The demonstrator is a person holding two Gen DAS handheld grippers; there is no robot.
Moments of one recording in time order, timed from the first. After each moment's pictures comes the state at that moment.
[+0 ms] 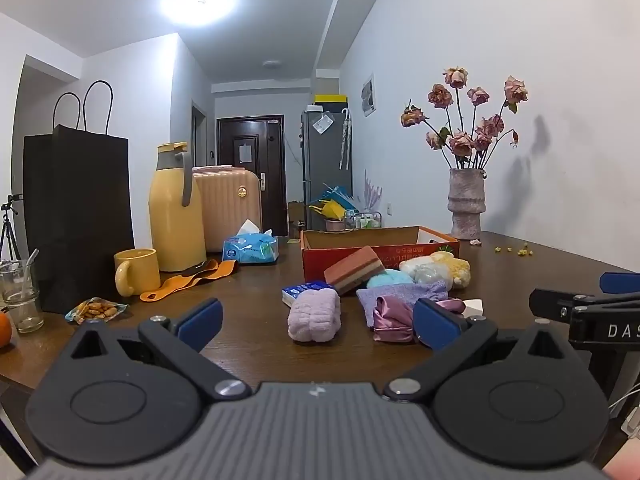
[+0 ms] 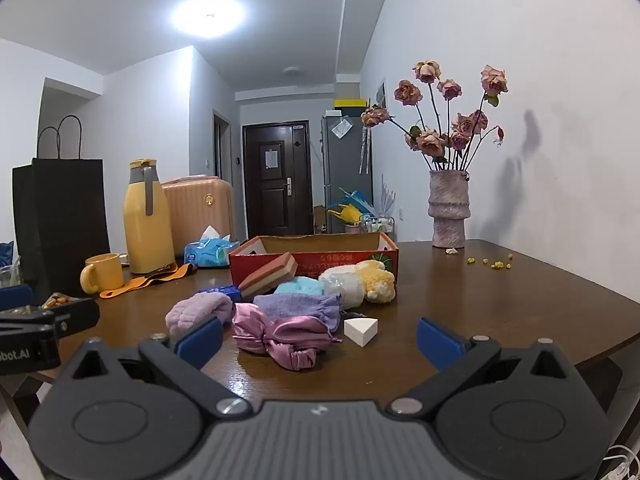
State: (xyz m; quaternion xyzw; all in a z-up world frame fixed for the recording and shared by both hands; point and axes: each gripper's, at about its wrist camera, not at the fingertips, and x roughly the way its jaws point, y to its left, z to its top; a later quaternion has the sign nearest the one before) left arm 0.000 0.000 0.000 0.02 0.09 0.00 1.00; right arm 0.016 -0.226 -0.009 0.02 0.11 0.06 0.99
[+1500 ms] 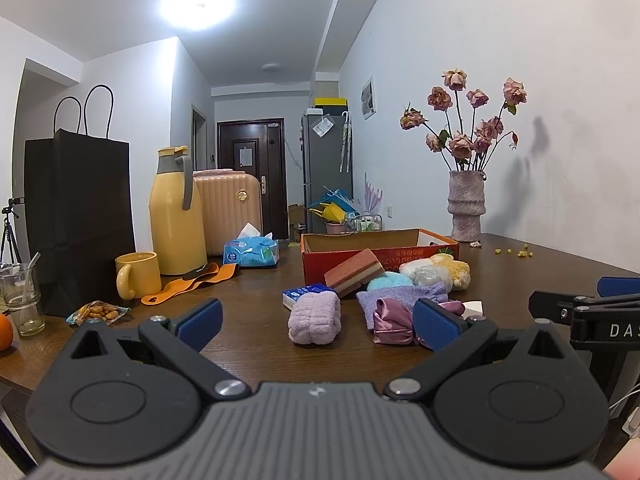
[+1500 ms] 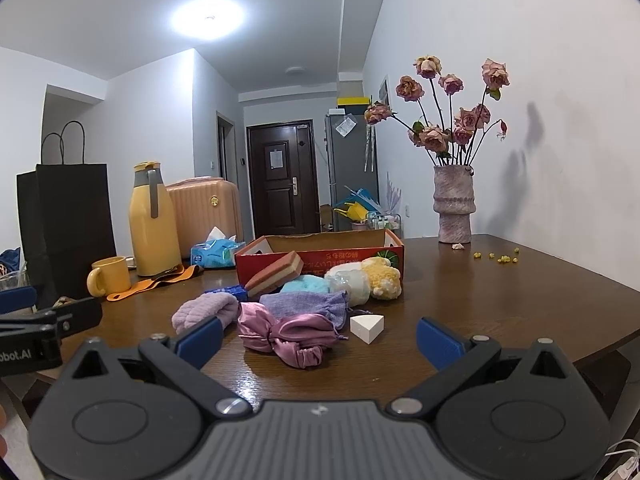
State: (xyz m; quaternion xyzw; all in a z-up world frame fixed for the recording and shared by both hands) left arm -0.001 0.001 0.001 0.03 0.08 0.00 1.00; right arm 0.017 -0.225 -0.013 0.03 0.12 0.07 0.99
